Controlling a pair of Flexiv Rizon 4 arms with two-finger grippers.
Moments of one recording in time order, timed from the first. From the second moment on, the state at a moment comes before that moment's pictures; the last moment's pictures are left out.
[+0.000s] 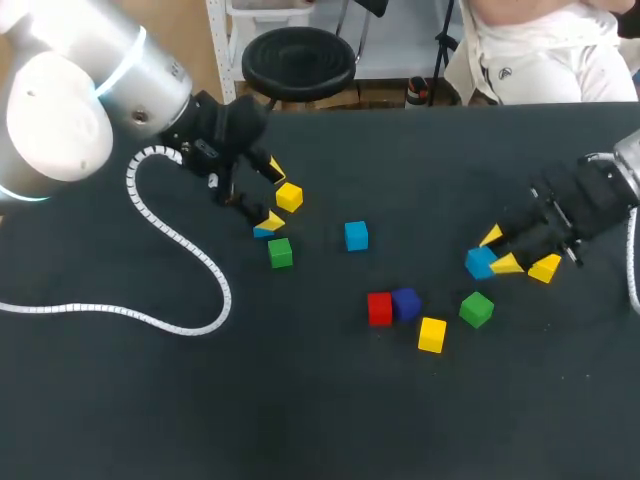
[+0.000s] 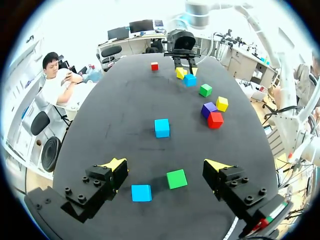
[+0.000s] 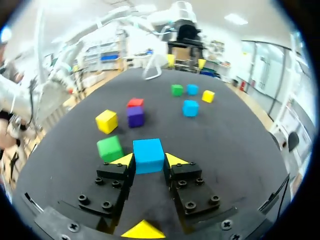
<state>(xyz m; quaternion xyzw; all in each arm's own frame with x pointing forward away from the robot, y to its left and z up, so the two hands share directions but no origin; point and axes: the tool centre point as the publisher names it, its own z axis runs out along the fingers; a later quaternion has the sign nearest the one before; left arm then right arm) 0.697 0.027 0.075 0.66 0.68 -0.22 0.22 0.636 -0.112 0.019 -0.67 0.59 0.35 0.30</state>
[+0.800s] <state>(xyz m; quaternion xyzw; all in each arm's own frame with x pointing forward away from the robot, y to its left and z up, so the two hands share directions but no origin) 0.697 0.027 0.075 0.66 0.68 -0.22 0.22 0.640 -0.085 0.038 -0.64 0.60 0.34 0.33</state>
